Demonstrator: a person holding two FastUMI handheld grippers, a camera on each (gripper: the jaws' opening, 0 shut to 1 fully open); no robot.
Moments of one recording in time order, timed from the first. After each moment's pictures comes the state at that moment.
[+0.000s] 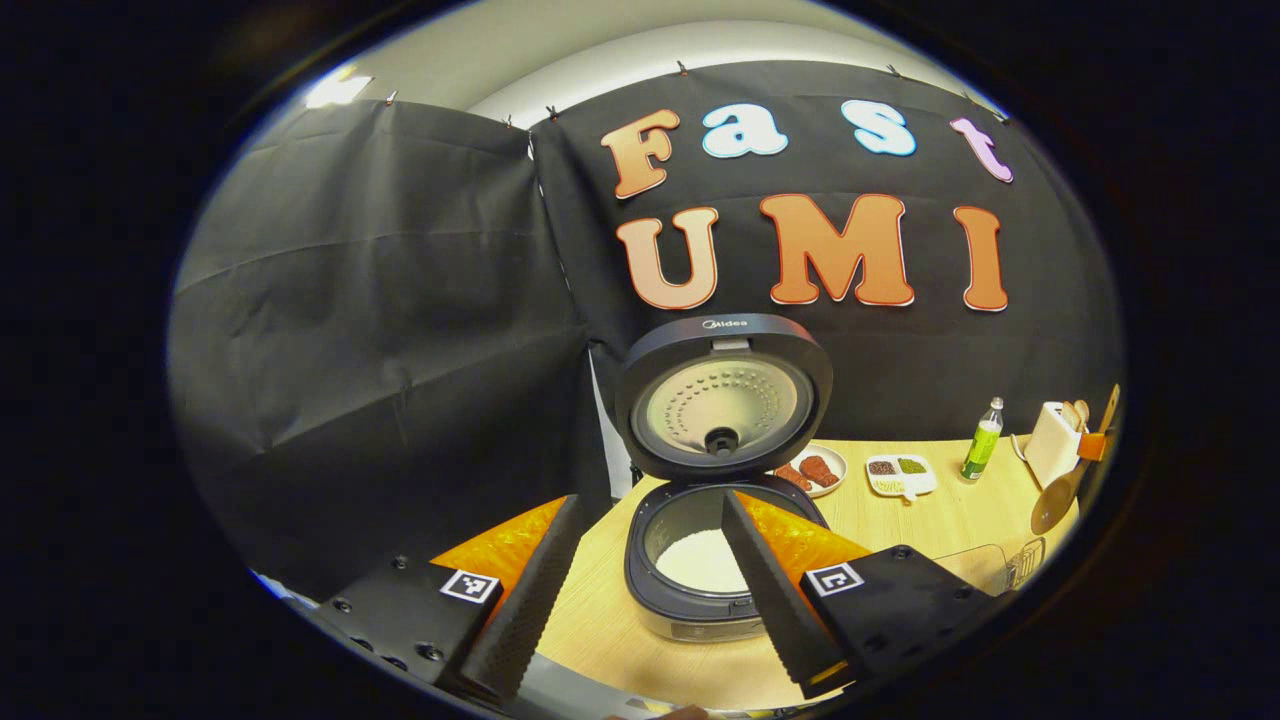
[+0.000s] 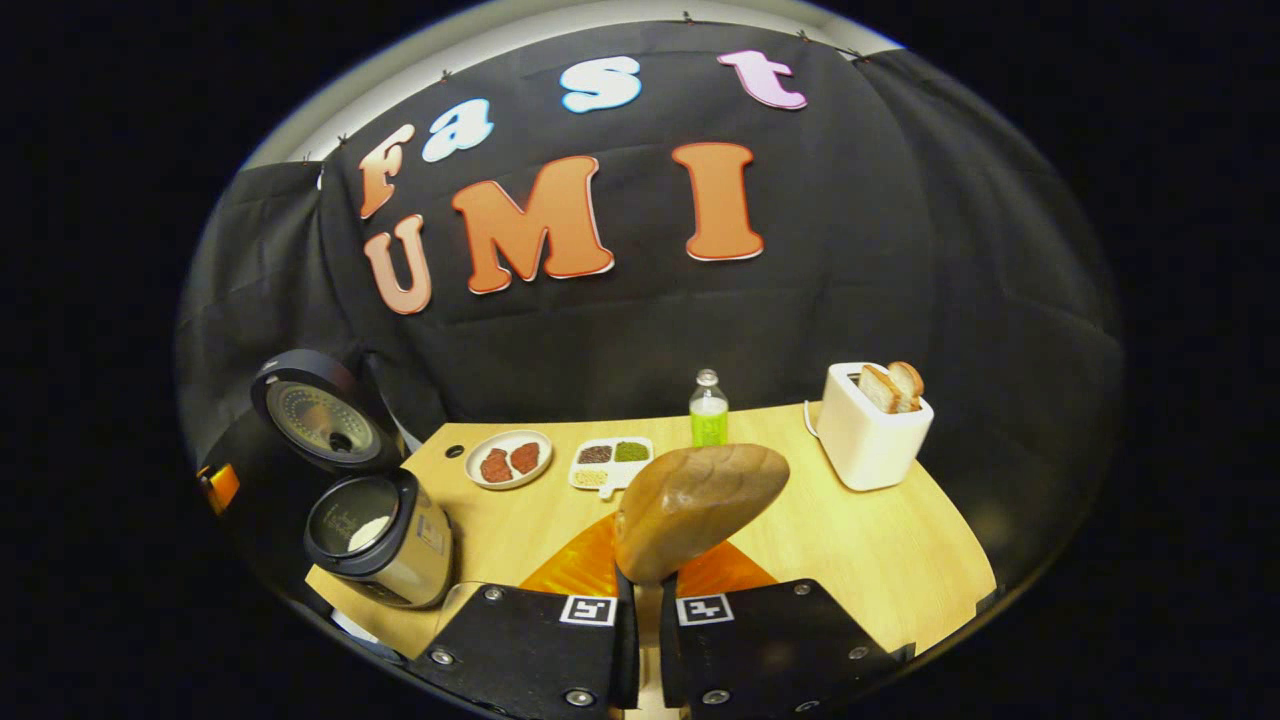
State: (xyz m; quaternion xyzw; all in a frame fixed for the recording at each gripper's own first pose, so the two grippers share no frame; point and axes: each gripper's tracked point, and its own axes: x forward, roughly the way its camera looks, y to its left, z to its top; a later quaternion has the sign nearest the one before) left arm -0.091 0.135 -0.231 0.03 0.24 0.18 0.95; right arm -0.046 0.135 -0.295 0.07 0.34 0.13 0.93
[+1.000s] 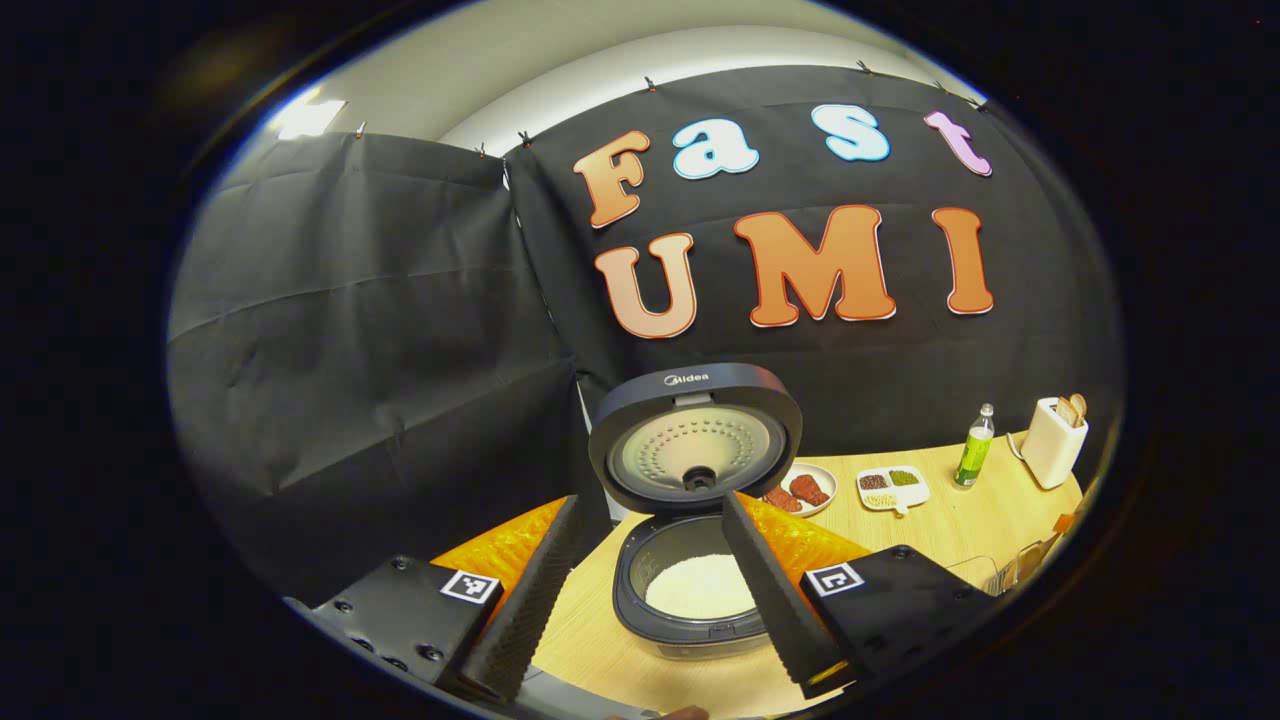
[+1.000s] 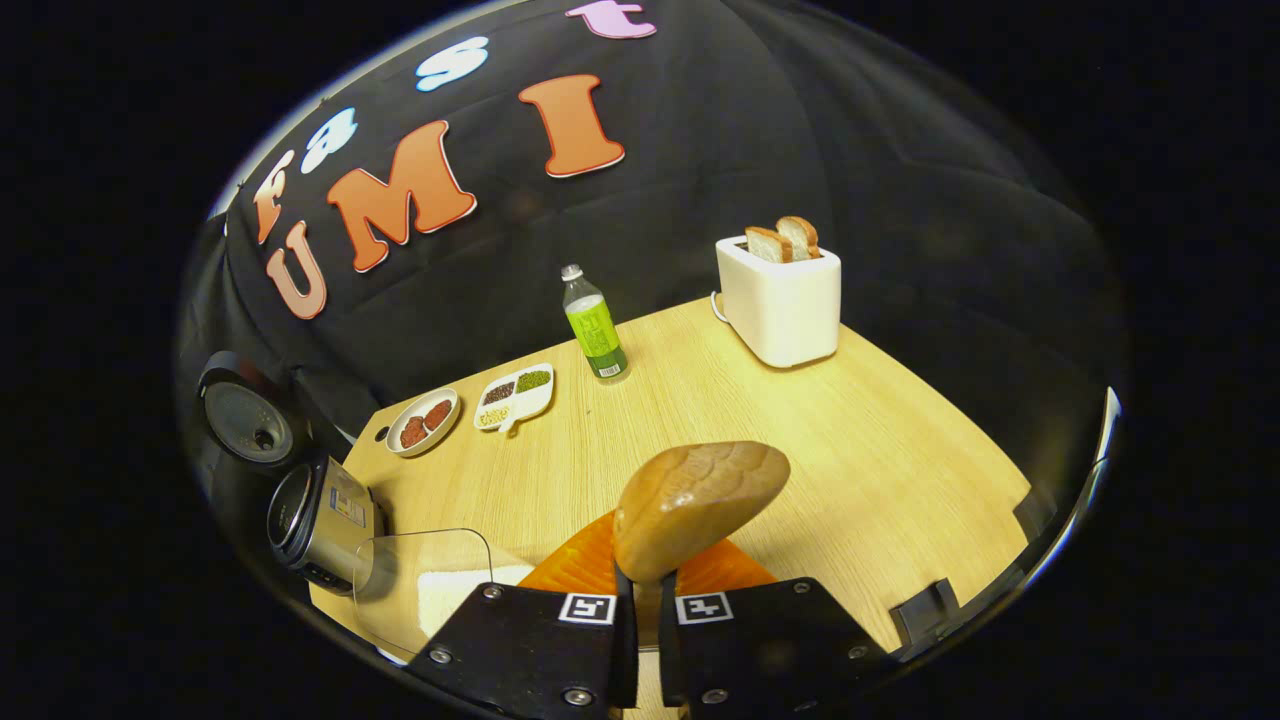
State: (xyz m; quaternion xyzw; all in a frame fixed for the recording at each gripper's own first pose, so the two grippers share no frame) left arm -0.060 0.117 -0.191 0.06 0.21 0.16 0.96; right arm -0.094 0.064 -0.418 0.14 0.44 0.03 0.89
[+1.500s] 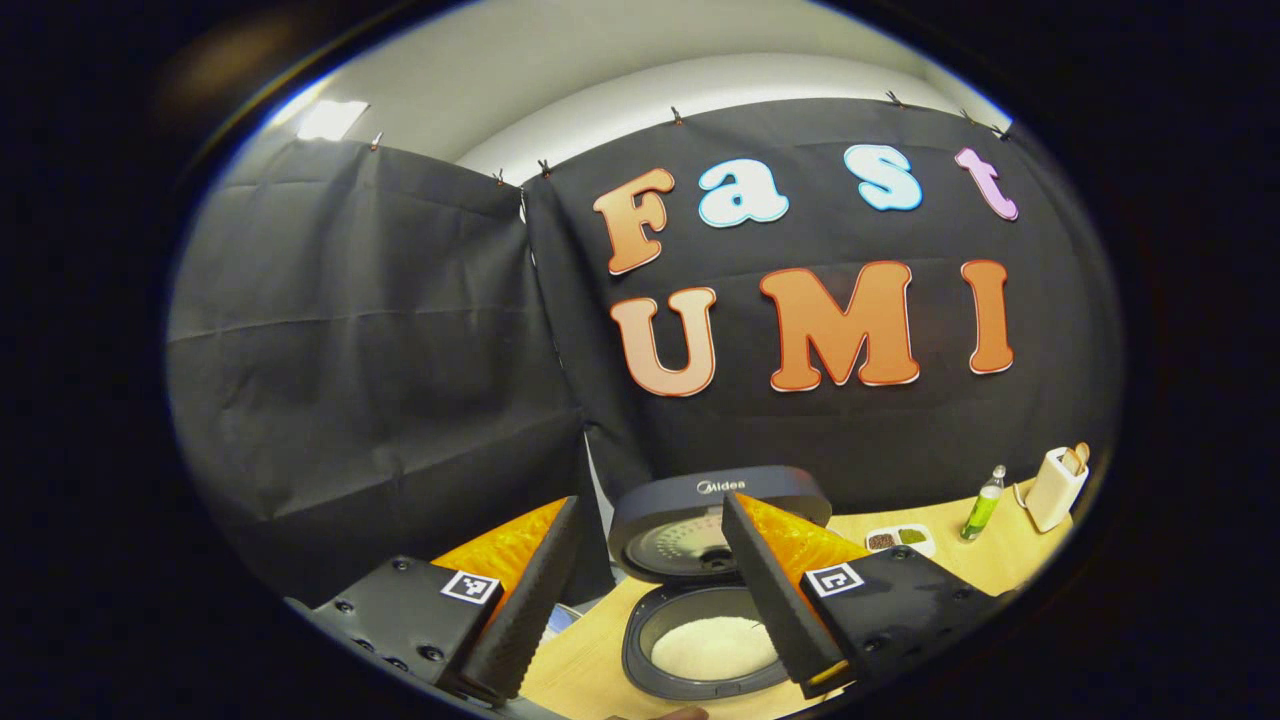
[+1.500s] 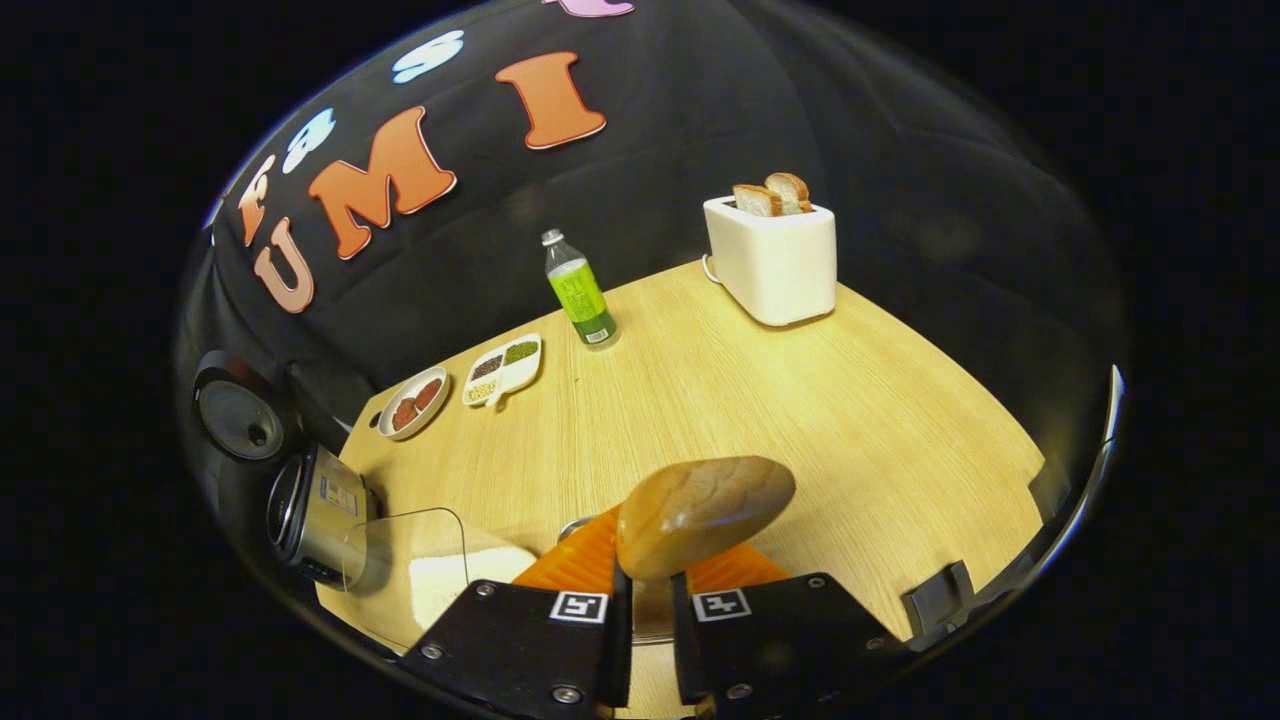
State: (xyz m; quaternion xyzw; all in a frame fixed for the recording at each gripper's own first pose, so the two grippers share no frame) left arm 0.007 0.148 -0.131 0.05 0.14 0.17 0.97; right arm -0.106 0.066 -0.426 0.16 0.47 0.03 0.87
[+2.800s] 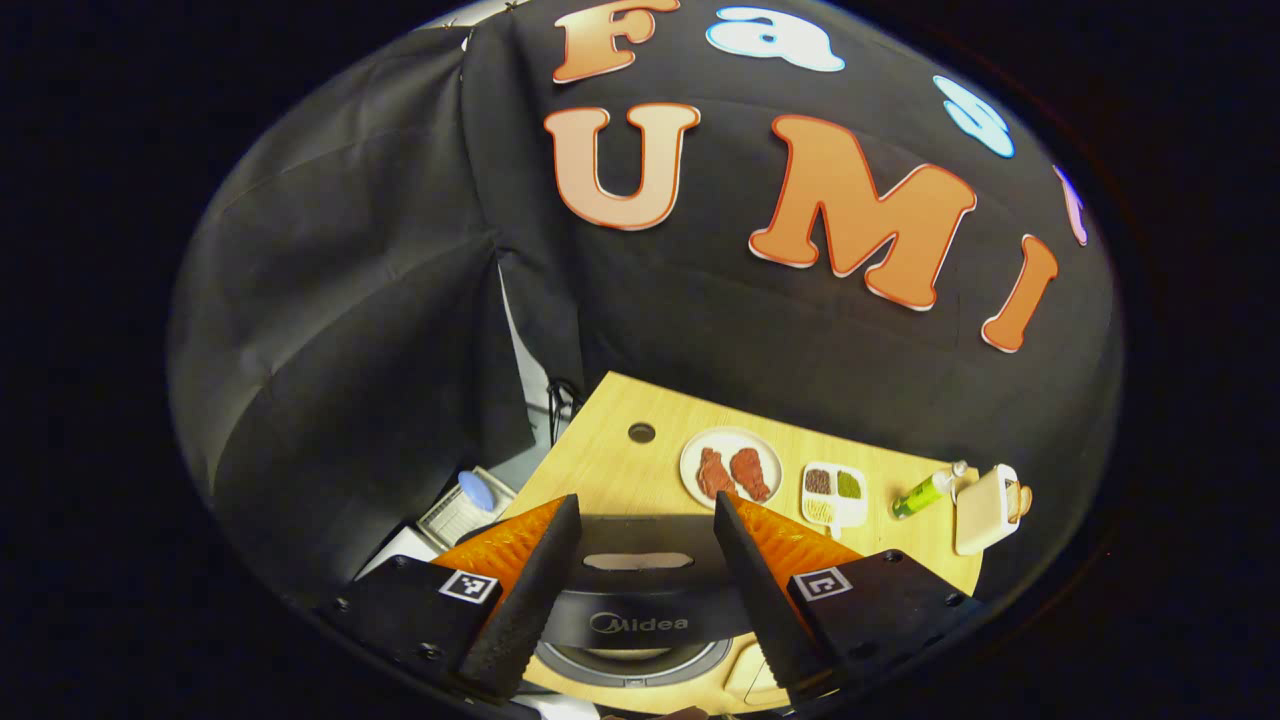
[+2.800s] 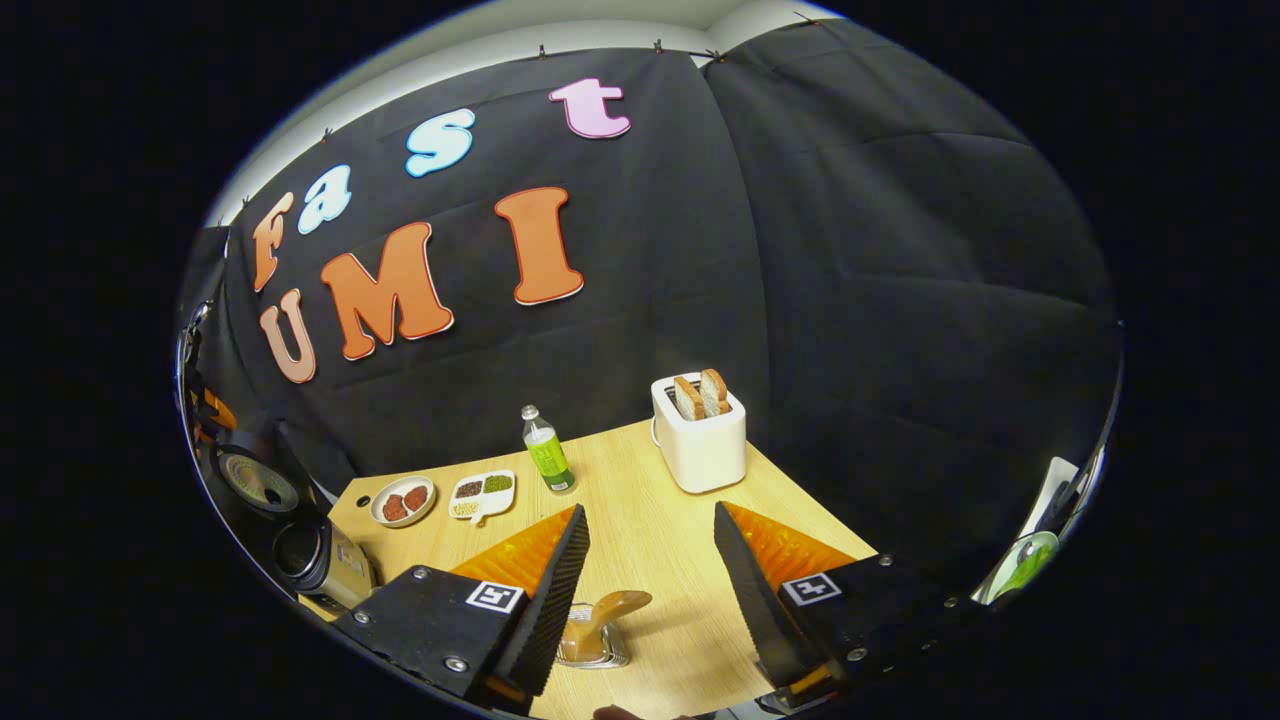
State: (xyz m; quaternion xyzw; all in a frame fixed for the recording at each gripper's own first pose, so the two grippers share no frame) left arm 0.131 0.130 -0.240 -0.08 0.47 0.10 0.87; right arm -0.064 -0.039 -0.258 0.10 0.31 -0.02 0.94
